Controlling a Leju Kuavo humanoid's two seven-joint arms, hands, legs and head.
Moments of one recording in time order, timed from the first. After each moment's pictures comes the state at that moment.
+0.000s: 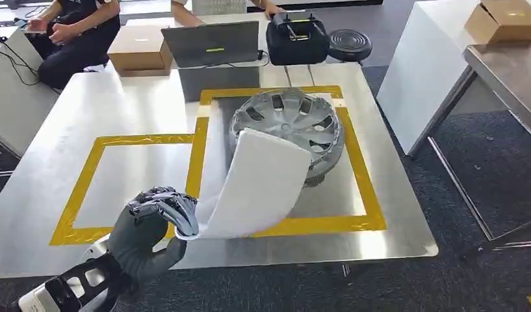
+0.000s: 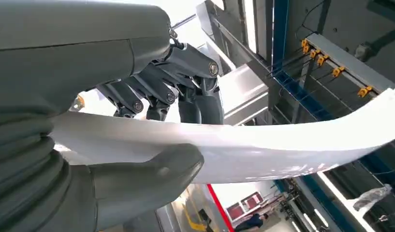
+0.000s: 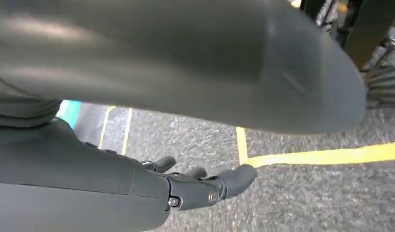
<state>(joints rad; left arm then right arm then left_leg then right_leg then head) -0.14 0.14 -0.45 -1.87 -0.09 -0.16 -0.66 -0.05 -0.02 -1.23 -0.21 1.12 0.23 0.07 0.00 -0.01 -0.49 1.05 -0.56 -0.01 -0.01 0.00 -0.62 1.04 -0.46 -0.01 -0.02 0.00</state>
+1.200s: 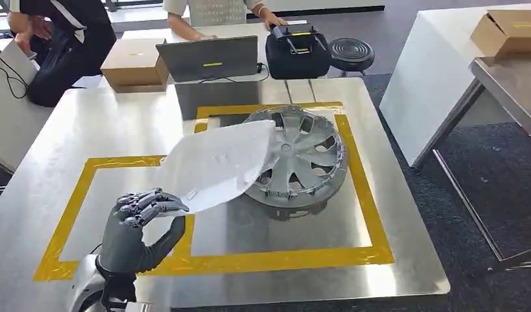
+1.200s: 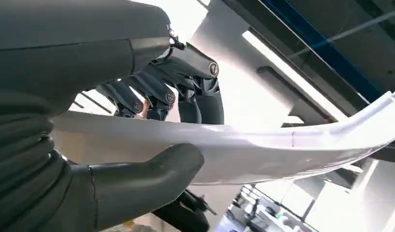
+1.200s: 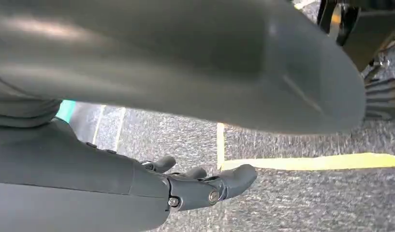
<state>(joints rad) 0.02 0.15 -0.37 -1.84 -0.86 0.44 -0.55 -0.05 0.02 -1.23 -0.21 1.17 0.23 0.04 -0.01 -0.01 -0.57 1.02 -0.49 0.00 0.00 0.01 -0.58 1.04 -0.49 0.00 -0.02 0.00</state>
